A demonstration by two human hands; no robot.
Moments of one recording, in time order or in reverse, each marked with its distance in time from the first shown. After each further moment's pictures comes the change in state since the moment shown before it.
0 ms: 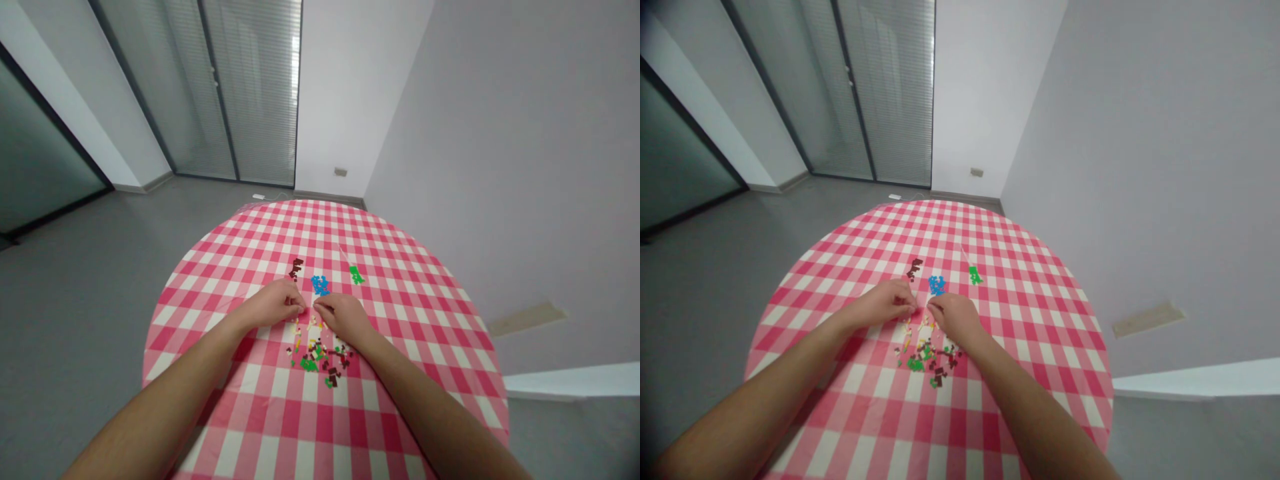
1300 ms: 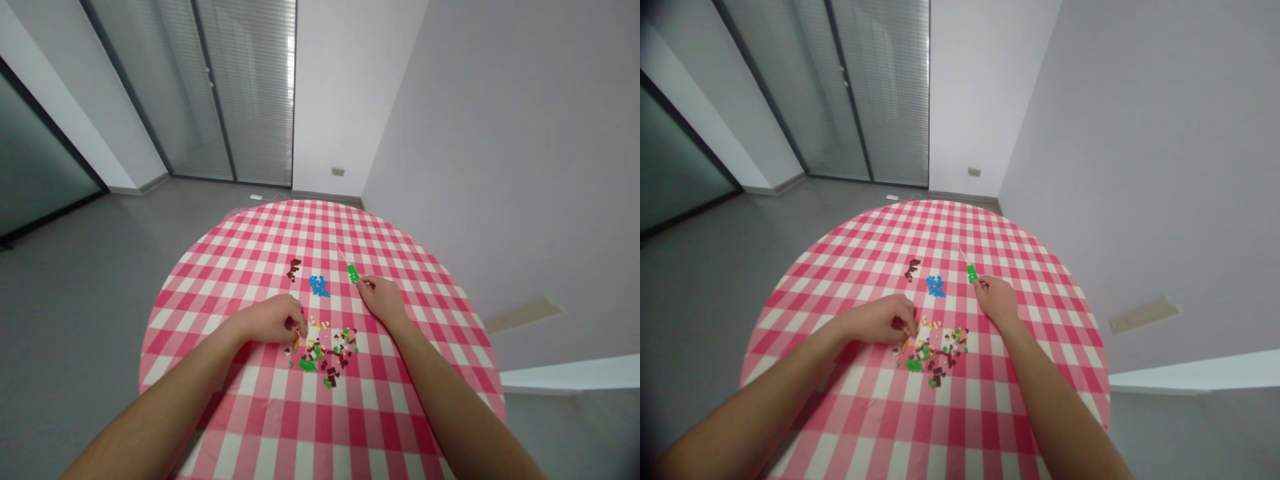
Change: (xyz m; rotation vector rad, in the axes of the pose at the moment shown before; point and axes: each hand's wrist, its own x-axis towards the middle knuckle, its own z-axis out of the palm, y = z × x) left_hand -0.009 0.010 0.005 -0.006 -0.247 0.132; right_hand -0.007 0.079 -0.035 -0.100 0.243 0.404
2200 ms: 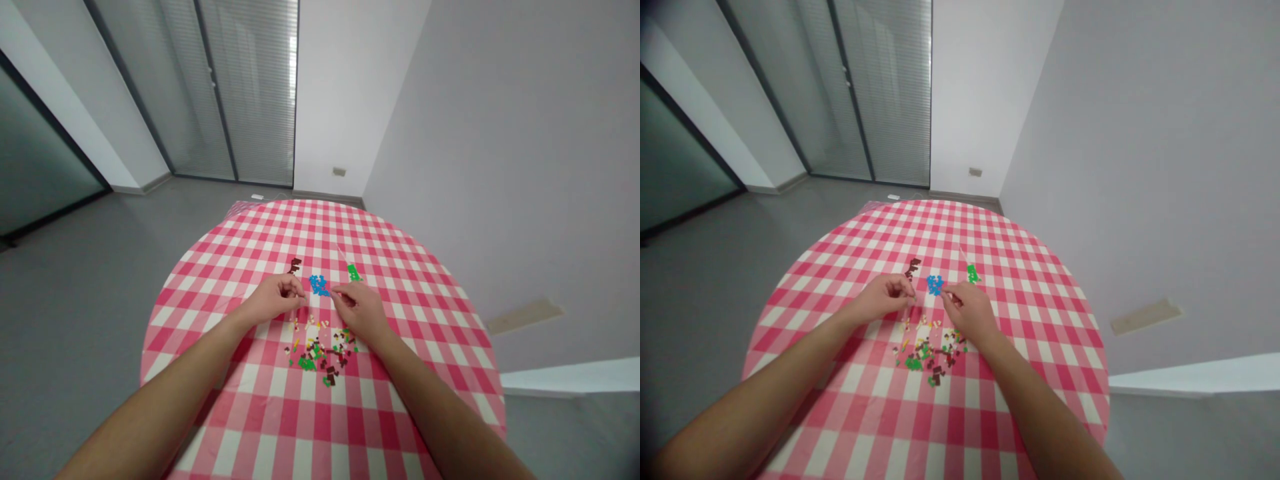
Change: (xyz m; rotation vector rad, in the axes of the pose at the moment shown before) left_hand 0.011 -0.010 0.005 -0.604 0.504 -0.198; right_hand -0.033 -0.055 0.005 0.275 0.182 -0.468
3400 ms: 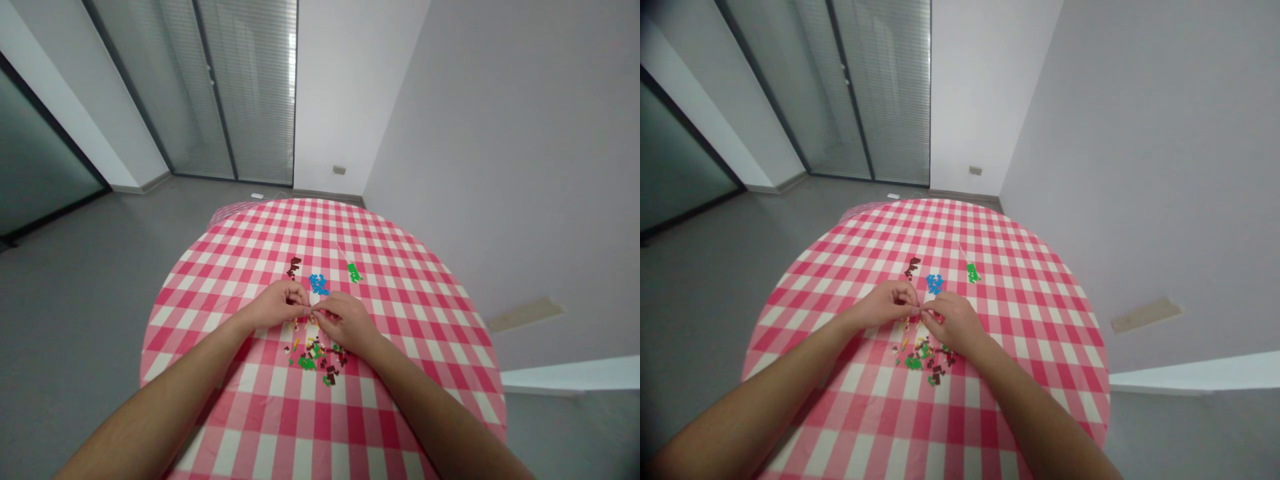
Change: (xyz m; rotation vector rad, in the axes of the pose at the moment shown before) left_hand -0.002 -0.003 0.005 0.031 -0.182 0.002; right_hand -0.004 -0.027 0.009 0.142 -0.155 -0.170
